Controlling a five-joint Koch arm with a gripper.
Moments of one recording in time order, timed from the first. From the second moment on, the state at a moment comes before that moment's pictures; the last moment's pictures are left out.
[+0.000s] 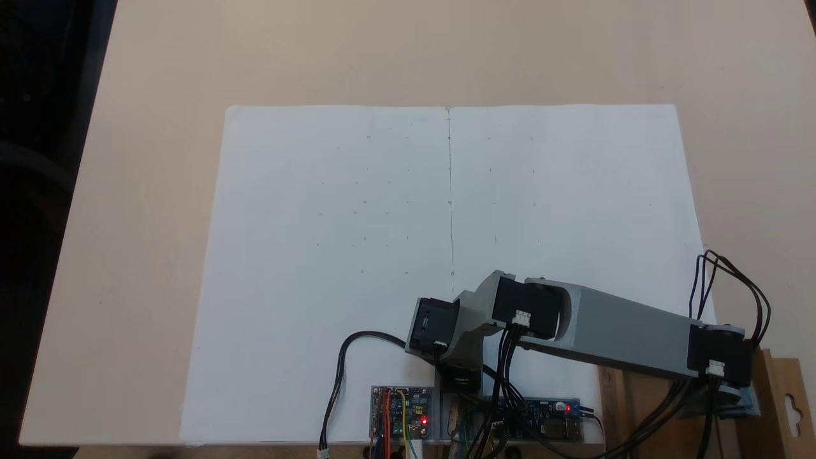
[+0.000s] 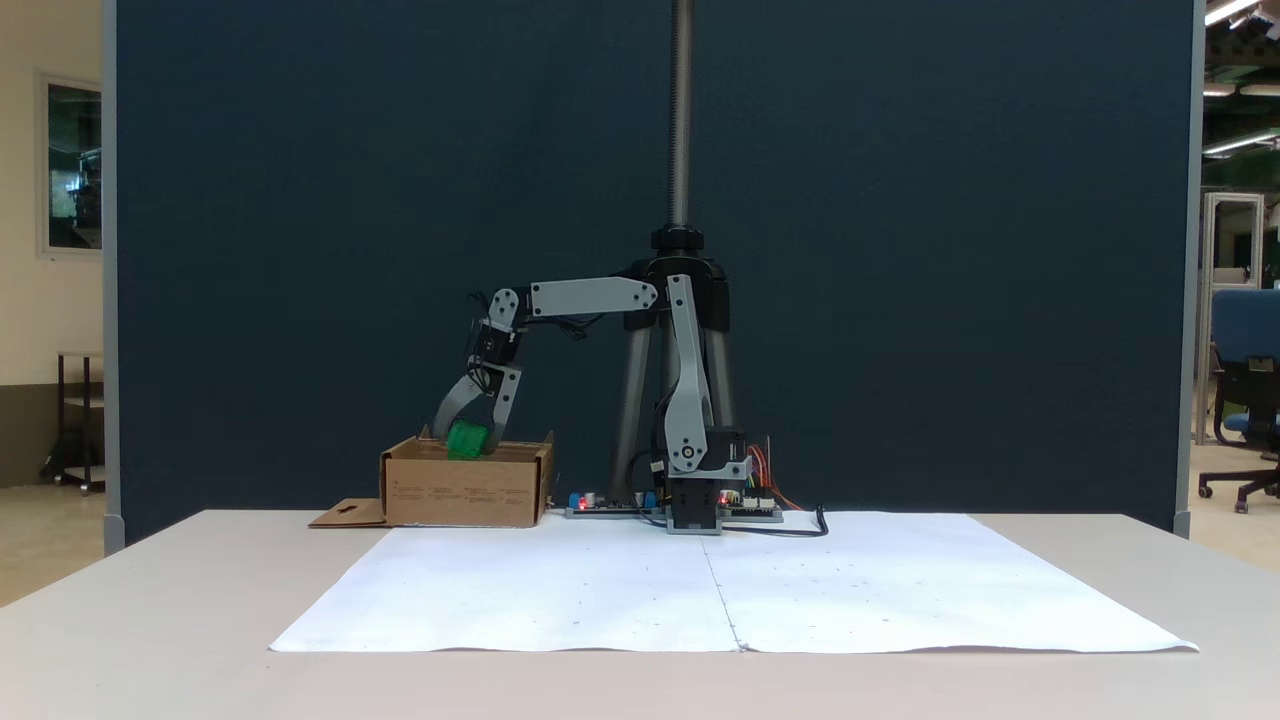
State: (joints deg) arm 103.4 80.7 82.9 39.2 -18.6
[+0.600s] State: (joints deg) arm 99.3 80.6 75.8 36.6 -16.8
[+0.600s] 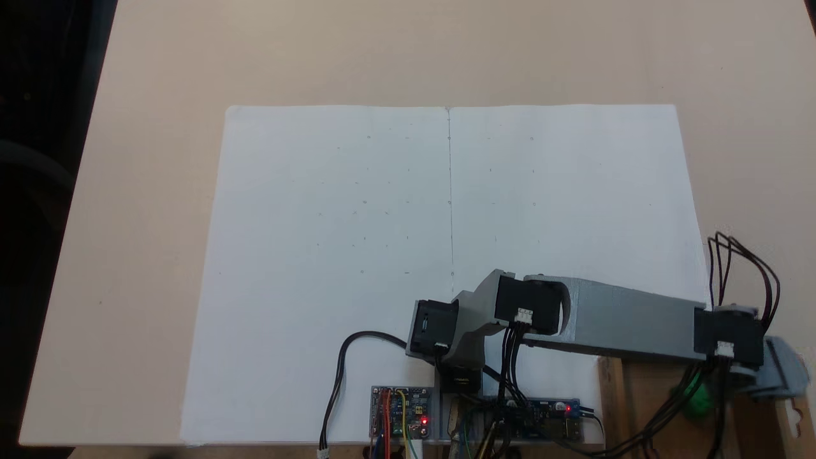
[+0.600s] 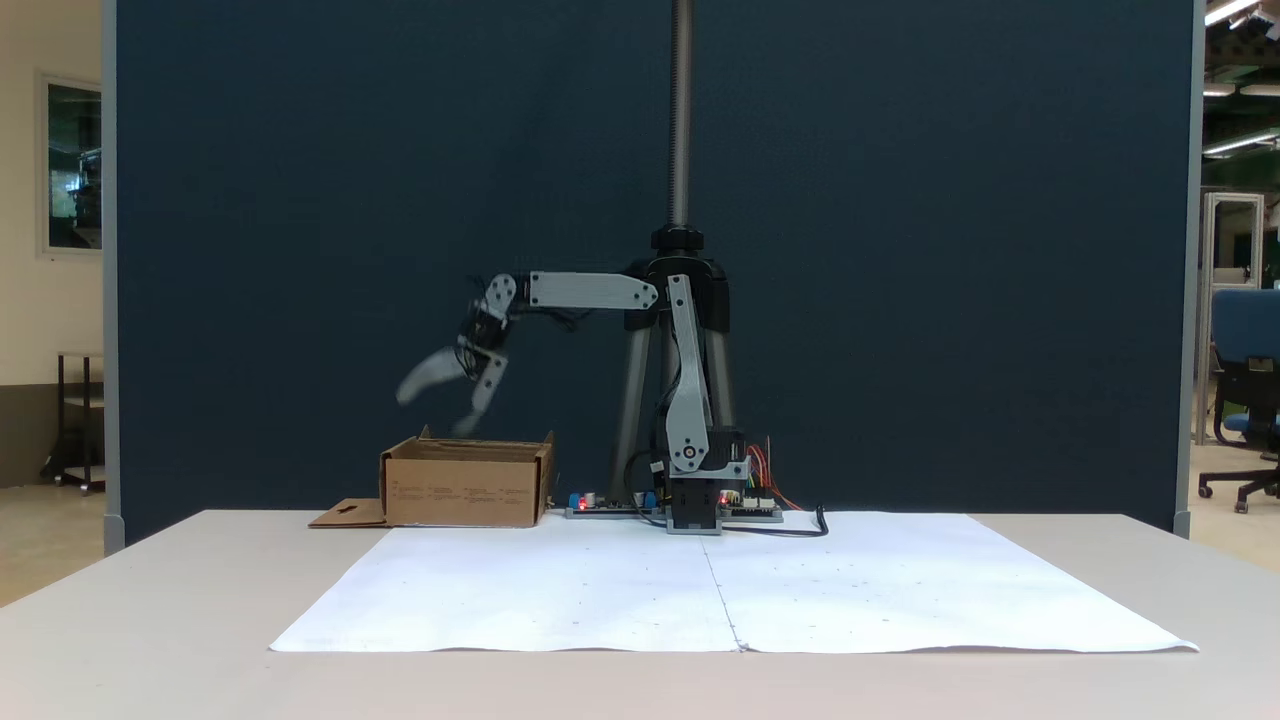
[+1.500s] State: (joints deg) arm 37.6 86.2 62.3 36.6 0.8
